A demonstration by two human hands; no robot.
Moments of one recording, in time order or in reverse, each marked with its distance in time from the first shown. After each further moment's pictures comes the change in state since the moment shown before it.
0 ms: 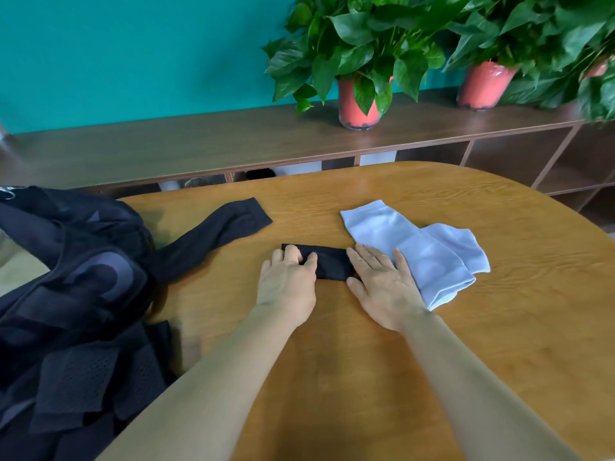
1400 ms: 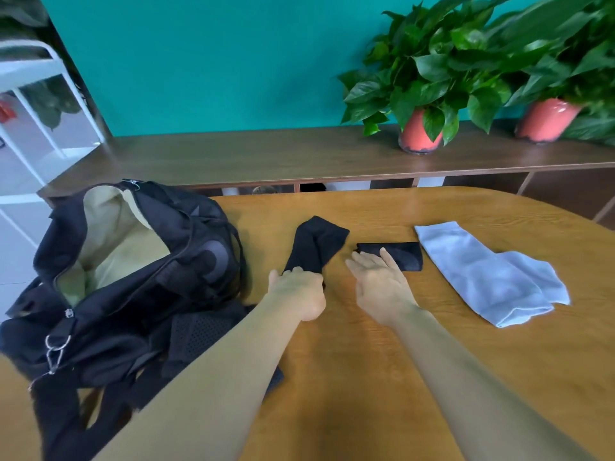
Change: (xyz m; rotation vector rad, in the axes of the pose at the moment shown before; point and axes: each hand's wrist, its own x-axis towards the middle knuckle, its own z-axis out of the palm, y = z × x) left_hand -0.041 -0.086 -0.050 -0.008 -0.403 -0.156; right_hand 0.013 -0.120 -0.025 0.007 0.102 -0.190
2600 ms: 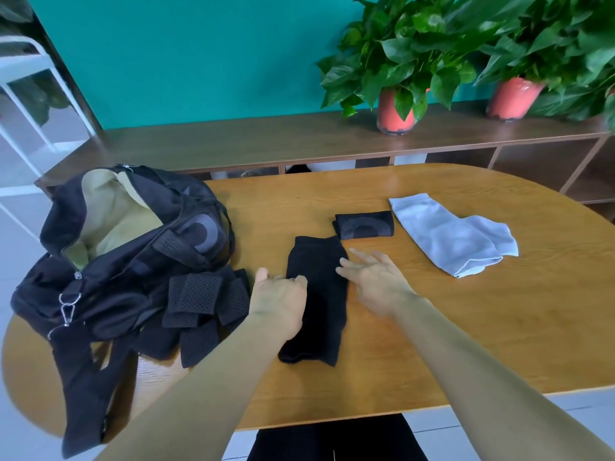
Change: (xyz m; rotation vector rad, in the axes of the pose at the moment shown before) left_hand -0.087 0.015 0.039 0.254 0.214 0.085; right_hand -0.070 0.015 -0.002 -0.097 -0.218 -0.099
